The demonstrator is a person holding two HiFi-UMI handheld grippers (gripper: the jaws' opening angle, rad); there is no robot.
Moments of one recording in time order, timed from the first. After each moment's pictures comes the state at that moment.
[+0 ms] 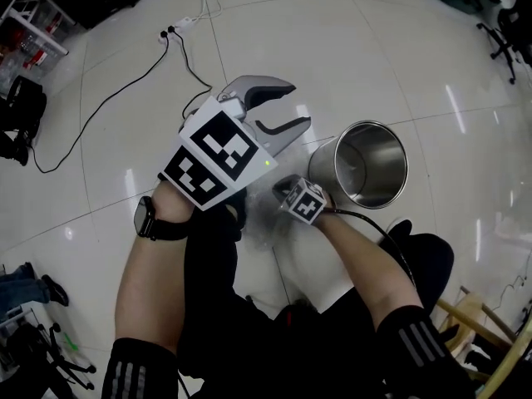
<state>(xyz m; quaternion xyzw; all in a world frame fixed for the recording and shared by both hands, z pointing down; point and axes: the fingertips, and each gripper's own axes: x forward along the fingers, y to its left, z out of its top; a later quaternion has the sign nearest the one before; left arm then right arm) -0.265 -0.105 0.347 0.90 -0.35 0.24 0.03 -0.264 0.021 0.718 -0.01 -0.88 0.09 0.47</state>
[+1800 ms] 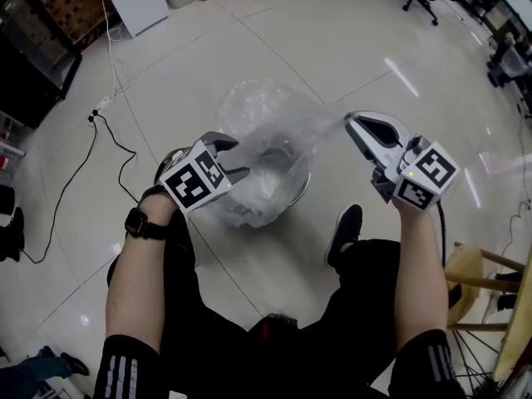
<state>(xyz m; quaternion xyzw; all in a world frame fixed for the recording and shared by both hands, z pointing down) -0.065 -0.116 0.444 0.89 -0.17 0.43 0.01 0.097 -0.138 0.292 0.30 -0.95 0.03 0.08</state>
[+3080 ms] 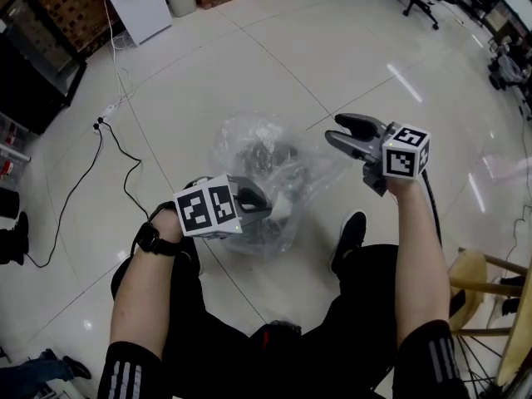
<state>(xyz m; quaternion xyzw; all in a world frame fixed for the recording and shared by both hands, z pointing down) -0.012 -0.018 0.439 0.92 0.05 0.38 0.05 0.100 -0.184 0.374 0.24 -0.95 0.19 0.11</state>
